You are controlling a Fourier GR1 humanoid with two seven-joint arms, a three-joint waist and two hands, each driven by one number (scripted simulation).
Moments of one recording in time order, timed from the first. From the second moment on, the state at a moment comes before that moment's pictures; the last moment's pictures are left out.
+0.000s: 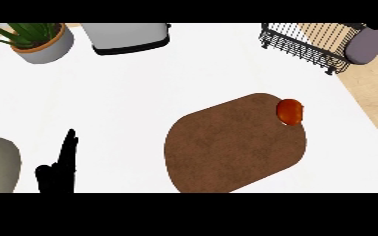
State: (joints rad) left arm 0.24 0.24 -0.14 -1.49 0.11 0.38 0.00; right arm -1.08 -0.89 0.59 -0.52 -0.08 -0.14 0.38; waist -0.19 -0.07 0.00
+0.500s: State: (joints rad) left arm 0.22 0.24 -0.15 -1.49 0.10 0.36 -0.03; right arm -1.00 -1.22 0.50 -0.83 -0.12 -0.16 0.39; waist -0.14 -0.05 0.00
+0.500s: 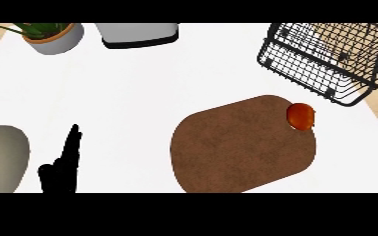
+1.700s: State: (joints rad) left arm 0.07 0.20 -0.19 -1.43 0.04 0.28 -0.01; right arm -0.80 -1.23 0.29 -1.01 -0.04 -0.16 0.56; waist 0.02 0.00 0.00
